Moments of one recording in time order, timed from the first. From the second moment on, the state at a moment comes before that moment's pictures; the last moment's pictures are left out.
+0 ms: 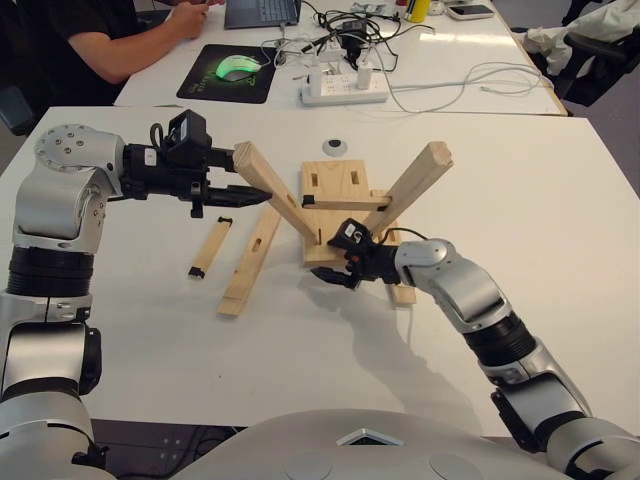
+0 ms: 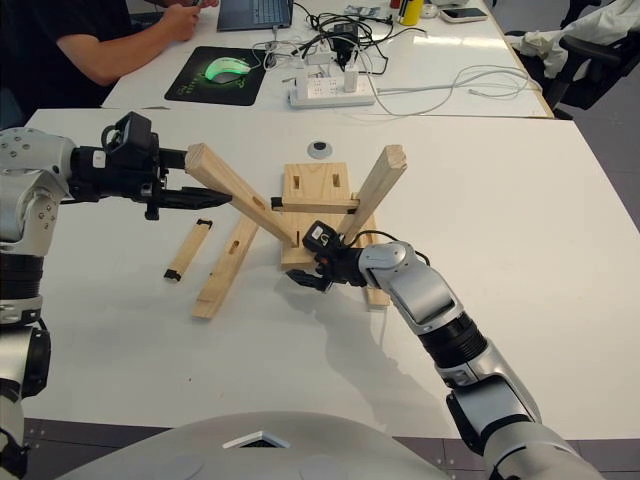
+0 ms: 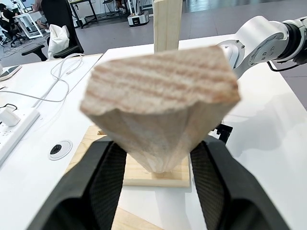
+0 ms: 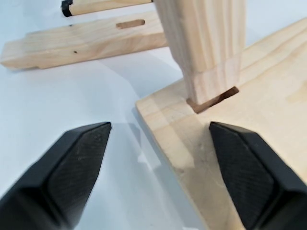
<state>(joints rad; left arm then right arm) -0.62 0.77 -0.09 0.12 -0.45 0.34 -1.41 -0.34 -0.41 0.46 -0.16 0.21 0.82 0.68</state>
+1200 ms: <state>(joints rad) -0.72 0.74 -0.21 0.16 -0.36 0.41 -1.39 -0.33 -0.41 0.46 -0.18 0.21 0.82 0.67</state>
